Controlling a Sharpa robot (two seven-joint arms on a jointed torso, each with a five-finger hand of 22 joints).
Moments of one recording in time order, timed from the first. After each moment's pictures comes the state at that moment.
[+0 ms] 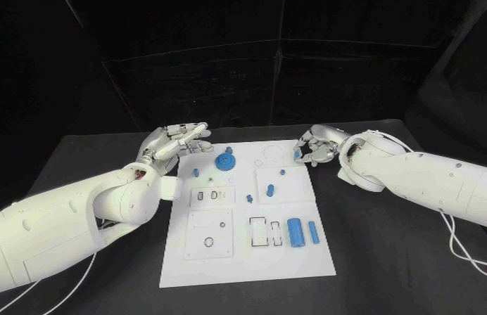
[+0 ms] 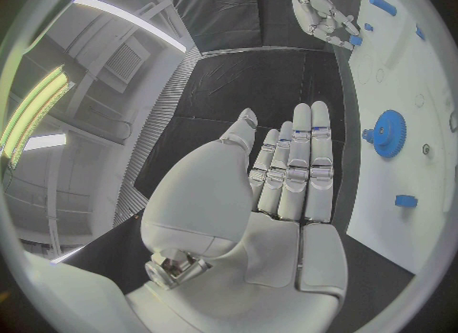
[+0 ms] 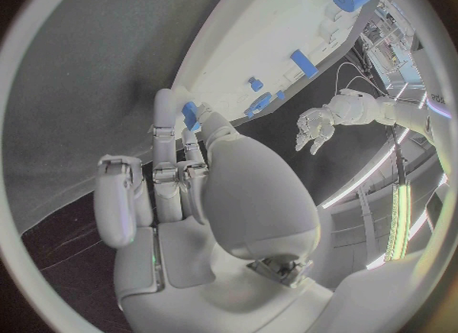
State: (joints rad) left arm 1.11 -0.85 0.03 1.52 0.05 -0.31 0.47; left_hand 1.41 0.04 0.01 0.10 0.07 0.94 0.21 0.09 0.07 1.06 0.15 0.08 0.07 1.19 0.09 0.17 0.32 0.18 1.07 0.19 0.33 0.15; right arm 1.21 -0.78 -0.02 1.25 -1.28 -0.24 -0.06; right_hand 1.45 -0.03 0.06 0.07 0.22 0.94 0.16 0.14 0.07 1.46 0.07 1.57 1.31 1.47 -0.01 0.21 0.46 0.04 1.47 0.09 1.53 1.31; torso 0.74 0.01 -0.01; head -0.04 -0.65
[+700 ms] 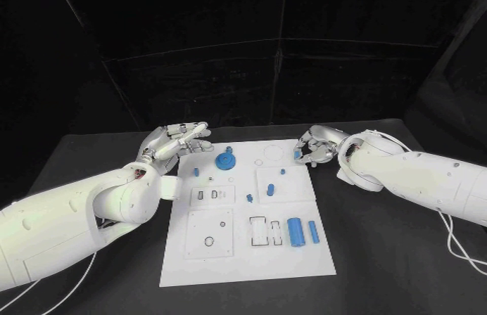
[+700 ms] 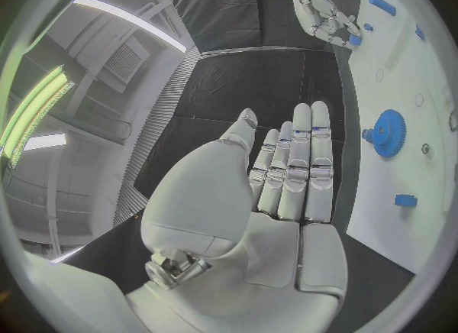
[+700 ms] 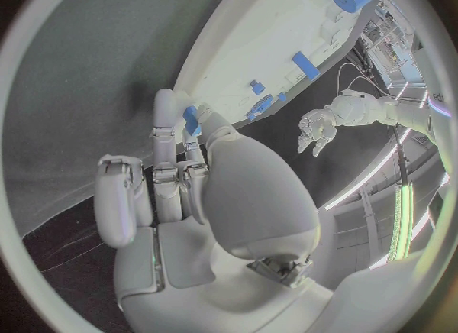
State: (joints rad) left arm 1.11 -0.85 0.03 1.52 0.05 -0.31 0.47; left_hand 1.41 0.04 0.01 0.10 0.07 0.94 0.21 0.09 0.07 1.06 0.15 0.08 0.07 1.19 0.09 0.17 0.32 0.18 1.07 0.19 0.33 0.15; right arm 1.21 -0.77 -0.02 1.24 -1.28 -0.23 -0.07; right_hand 1.44 -0.03 0.07 0.07 0.21 0.96 0.16 0.15 0.07 1.46 0.07 1.57 1.31 1.47 -0.01 0.21 0.46 0.04 1.47 0.09 1.53 1.31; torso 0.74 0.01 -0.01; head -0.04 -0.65
